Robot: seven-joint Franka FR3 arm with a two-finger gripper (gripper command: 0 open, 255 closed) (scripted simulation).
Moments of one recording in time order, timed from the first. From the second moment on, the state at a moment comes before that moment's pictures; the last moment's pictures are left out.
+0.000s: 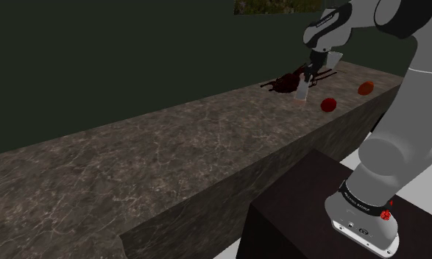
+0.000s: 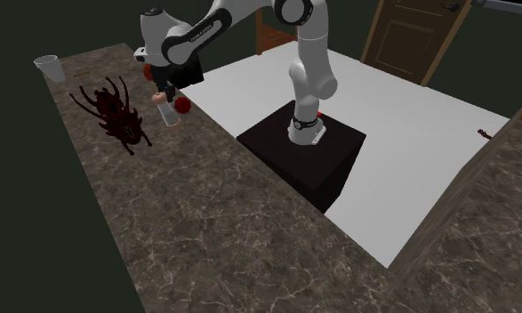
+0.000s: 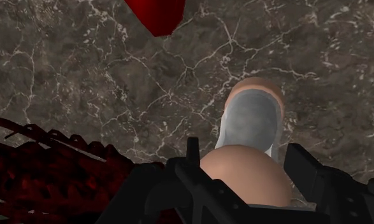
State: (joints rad) arm -0.29 0.18 -0.46 -1.92 -0.01 2.27 -0.71
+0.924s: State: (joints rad) arm -0.29 0.20 -0.46 -1.95 0.00 2.32 -0.72
